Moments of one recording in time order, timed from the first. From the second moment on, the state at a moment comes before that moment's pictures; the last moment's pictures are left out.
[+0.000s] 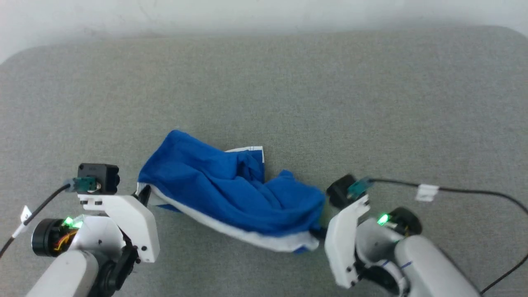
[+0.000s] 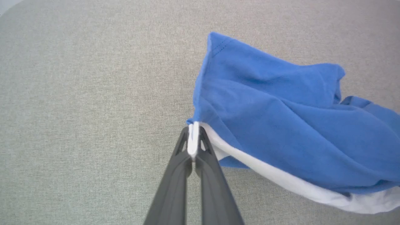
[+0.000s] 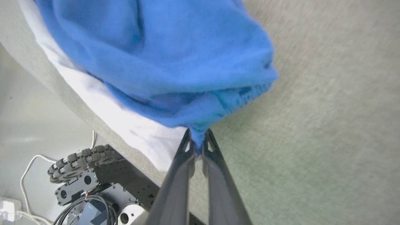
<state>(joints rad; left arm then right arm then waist) -0.17 0.56 -0.35 -0.15 -0.60 0.32 0.52 -0.26 -0.10 0.46 0.21 0.42 0.13 0.75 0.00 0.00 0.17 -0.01</state>
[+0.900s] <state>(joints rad) -1.18 0.47 -0.39 0.30 -0.52 0.10 0.54 -1.20 -0.25 0.26 0.42 0.57 0.13 0.60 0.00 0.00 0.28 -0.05</state>
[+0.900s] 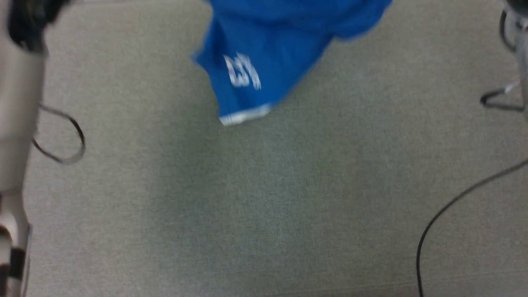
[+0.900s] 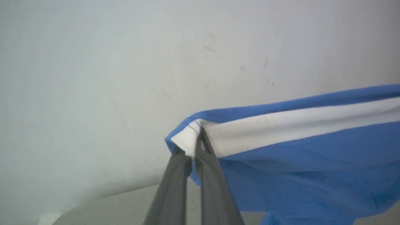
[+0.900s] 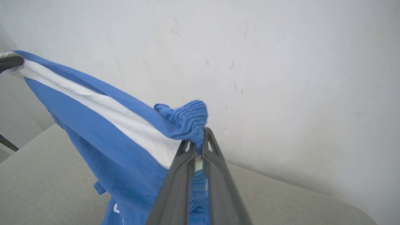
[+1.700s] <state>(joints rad) -1.39 0.32 -0.36 0.83 -0.43 0.18 0.02 -1.48 -0.10 0.43 0.91 0.51 0.13 0.08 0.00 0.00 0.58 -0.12</state>
